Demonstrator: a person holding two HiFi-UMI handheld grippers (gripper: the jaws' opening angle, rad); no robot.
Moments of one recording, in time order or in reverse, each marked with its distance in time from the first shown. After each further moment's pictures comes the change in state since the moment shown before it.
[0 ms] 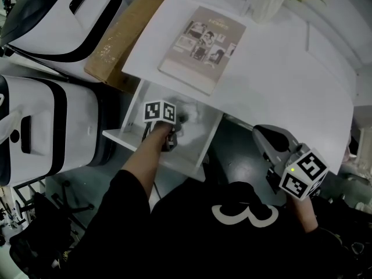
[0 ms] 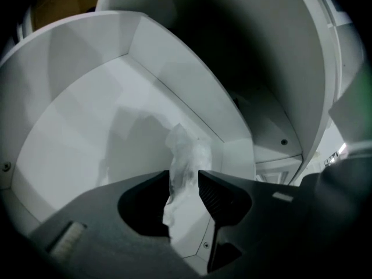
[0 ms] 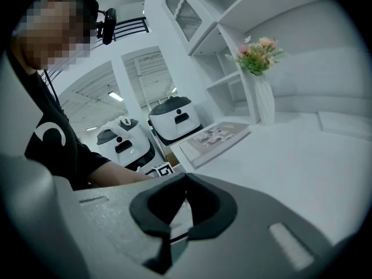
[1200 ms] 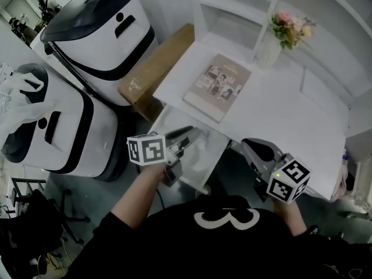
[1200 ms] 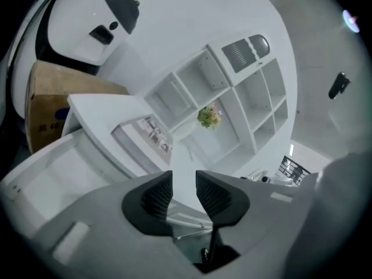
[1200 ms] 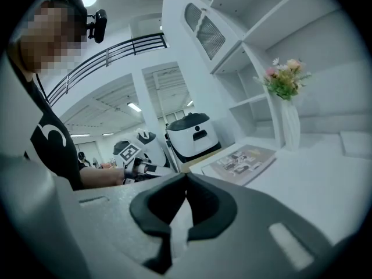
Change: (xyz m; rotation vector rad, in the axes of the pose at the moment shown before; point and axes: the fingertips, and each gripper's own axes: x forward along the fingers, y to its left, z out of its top) left arm -0.238 -0.190 0.024 0.186 -0.583 -0.453; right arm -0.009 0.067 0.060 -0.083 -0.140 0.139
